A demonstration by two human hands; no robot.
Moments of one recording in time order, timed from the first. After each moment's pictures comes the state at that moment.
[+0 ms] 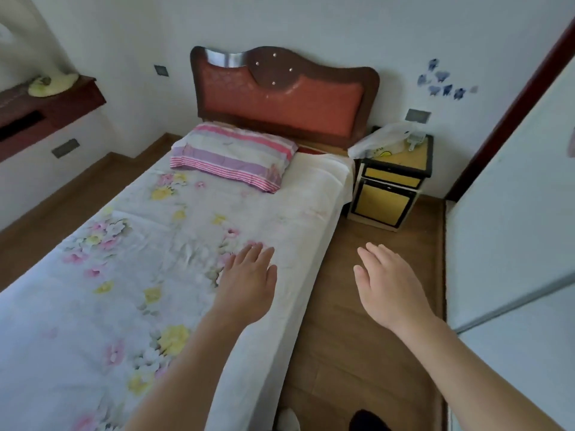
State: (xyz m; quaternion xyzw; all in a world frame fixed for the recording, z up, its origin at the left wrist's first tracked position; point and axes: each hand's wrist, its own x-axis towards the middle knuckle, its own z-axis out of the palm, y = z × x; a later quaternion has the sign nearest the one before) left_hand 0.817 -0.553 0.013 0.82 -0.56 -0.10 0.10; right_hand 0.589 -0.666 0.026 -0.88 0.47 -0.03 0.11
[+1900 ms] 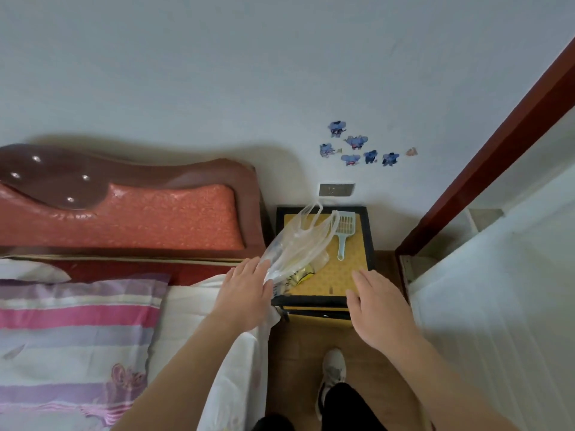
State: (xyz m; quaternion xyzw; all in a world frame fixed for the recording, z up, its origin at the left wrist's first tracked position) left_hand 0.864 -1.515 -0.058 0.70 -0.69 -0.19 0.01; right_hand 0.608 -1.530 -0.066 -0.77 0.61 0.00 0.17
